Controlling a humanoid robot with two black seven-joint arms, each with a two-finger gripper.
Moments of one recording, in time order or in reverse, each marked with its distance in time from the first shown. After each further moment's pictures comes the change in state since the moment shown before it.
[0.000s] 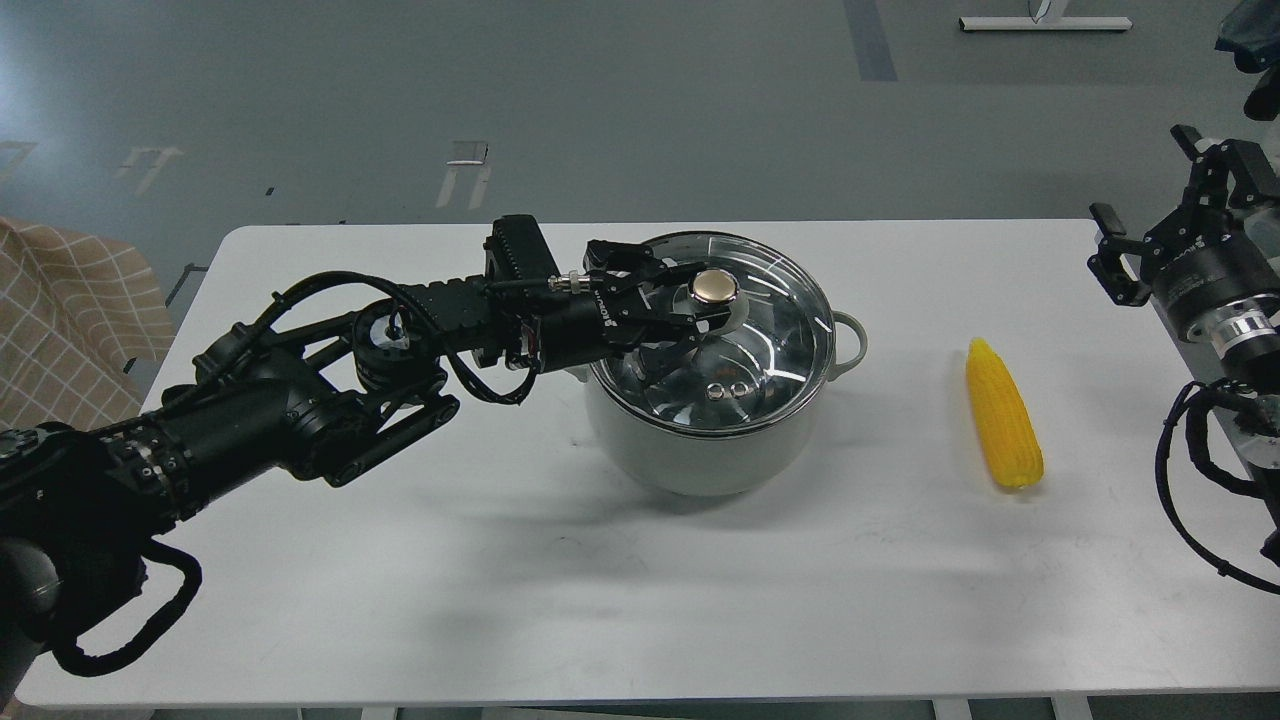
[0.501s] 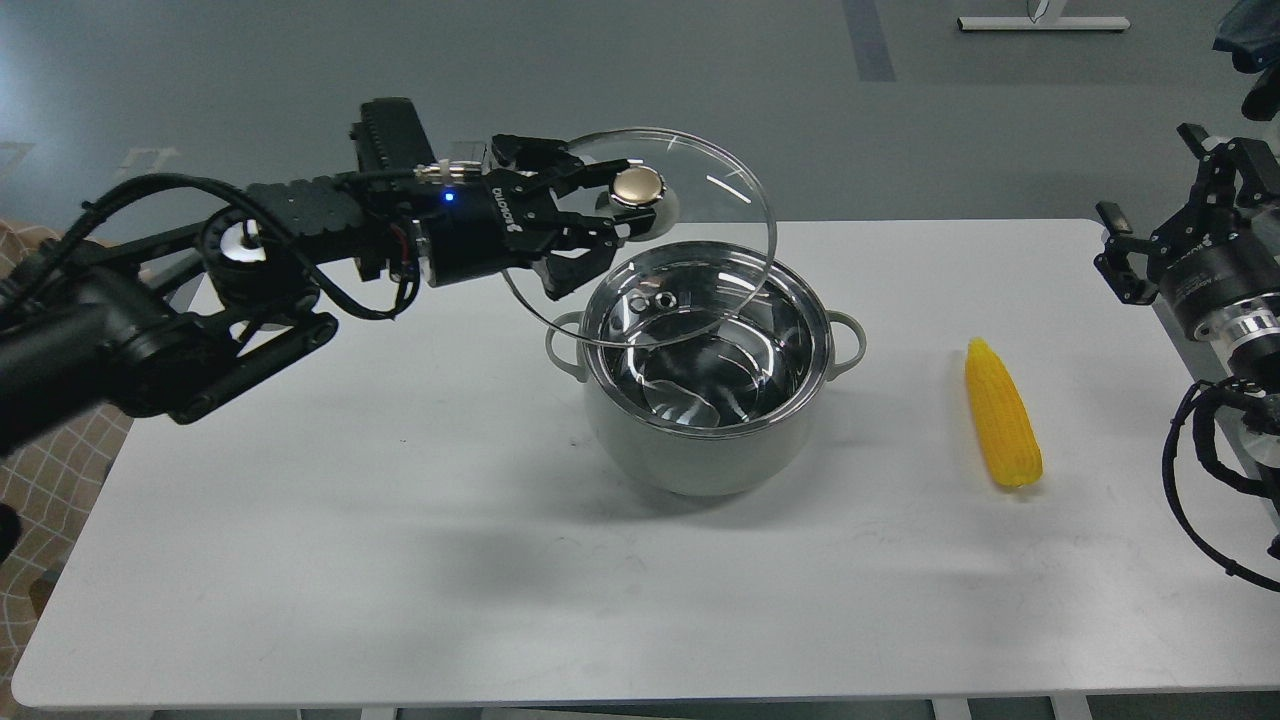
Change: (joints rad) left arm -0.042 0.481 -0.001 -0.306 -0.154 -0.068 0.001; right arm -0.001 -0.014 0.002 0.003 -0.001 0.000 0.000
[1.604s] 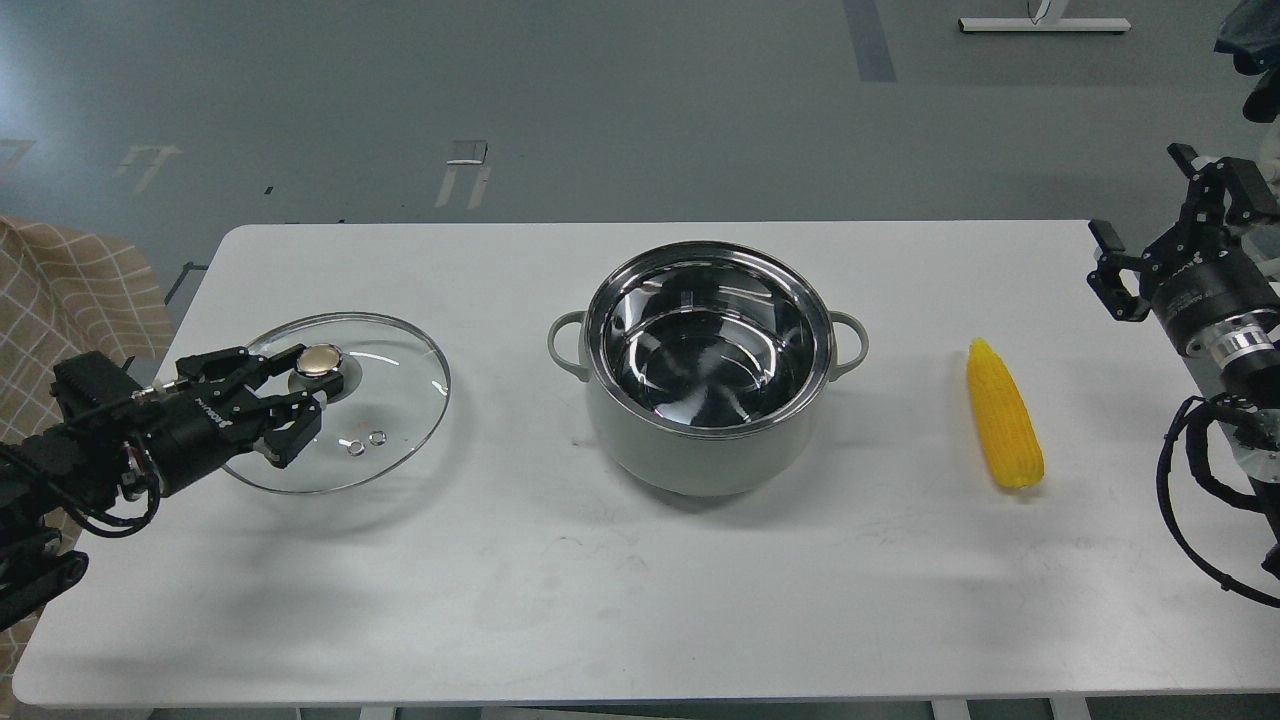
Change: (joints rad) left arm 0.511 0.094 0.004 0.316 -0.152 0.355 -0.001; right arm -0.024 0.012 -0.001 0.000 -0.001 0.000 0.000
